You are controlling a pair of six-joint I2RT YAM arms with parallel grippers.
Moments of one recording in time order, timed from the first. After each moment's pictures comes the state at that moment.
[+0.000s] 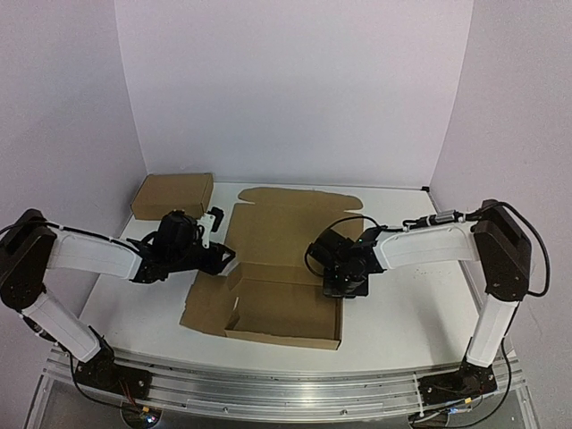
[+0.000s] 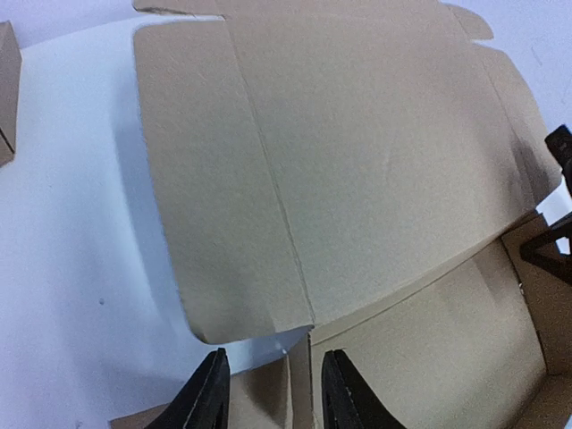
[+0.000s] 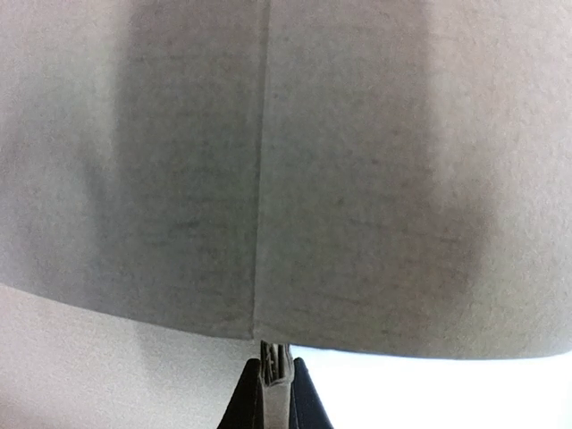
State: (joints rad) left arm -0.68 1.50 0.67 0.26 0.03 -0.26; right arm 0.91 1.86 1.18 -0.64 0.33 0.93
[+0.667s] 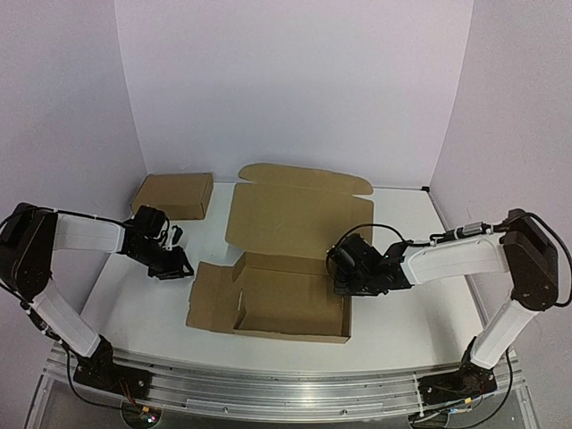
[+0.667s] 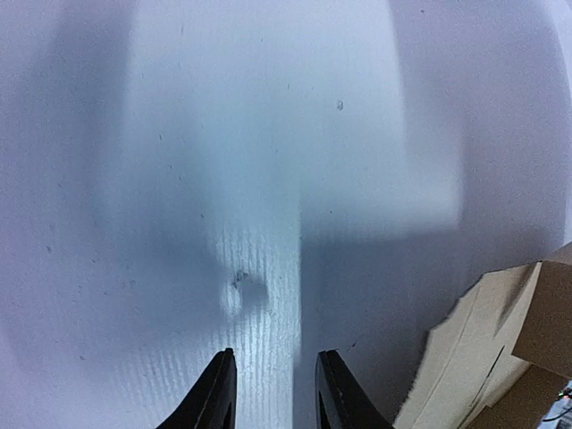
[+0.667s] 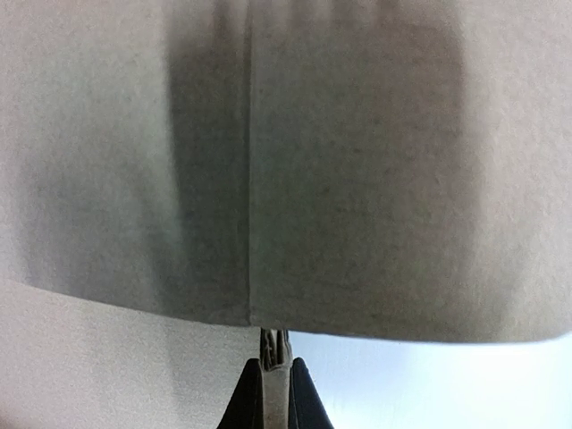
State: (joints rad) left arm -0.31 1.54 0.78 -0.31 0.26 -0.37; right arm 0.91 1.68 0.94 -0.34 0.43 0.85
